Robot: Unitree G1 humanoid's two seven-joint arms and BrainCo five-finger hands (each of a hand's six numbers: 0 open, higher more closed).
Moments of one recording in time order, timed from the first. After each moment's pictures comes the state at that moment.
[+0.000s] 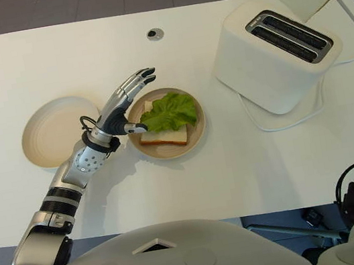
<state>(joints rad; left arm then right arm) -0.21 0.37 -0.25 0.36 0.44 -0.85 0.12 -0.19 -0.70 -0.39 -0.15 -0.05 -0.35 0.09</state>
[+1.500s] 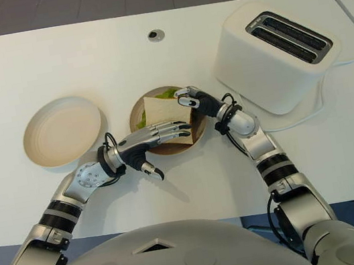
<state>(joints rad) -0.11 0.42 -0.42 0.27 0.42 -0.90 -0.38 -0.16 -0.33 0.21 0.30 -0.13 -0.41 0.40</state>
